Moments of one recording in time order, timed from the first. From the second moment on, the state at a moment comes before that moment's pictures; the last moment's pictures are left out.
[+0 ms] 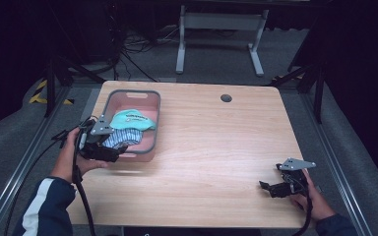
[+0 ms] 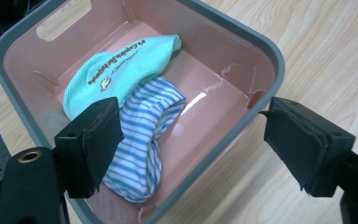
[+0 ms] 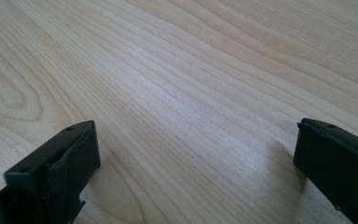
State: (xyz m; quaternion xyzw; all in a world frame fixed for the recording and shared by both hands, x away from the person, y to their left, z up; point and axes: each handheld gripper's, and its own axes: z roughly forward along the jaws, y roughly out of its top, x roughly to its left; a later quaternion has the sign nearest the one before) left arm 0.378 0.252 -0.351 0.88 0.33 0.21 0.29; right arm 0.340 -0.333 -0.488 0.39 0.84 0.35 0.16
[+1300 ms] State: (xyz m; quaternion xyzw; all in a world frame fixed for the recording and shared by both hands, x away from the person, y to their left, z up) left arm 0.513 0.213 -0.432 0.92 0.39 0.08 0.06; right arm 0.340 -0.334 -0.488 0.39 0.83 0.35 0.16
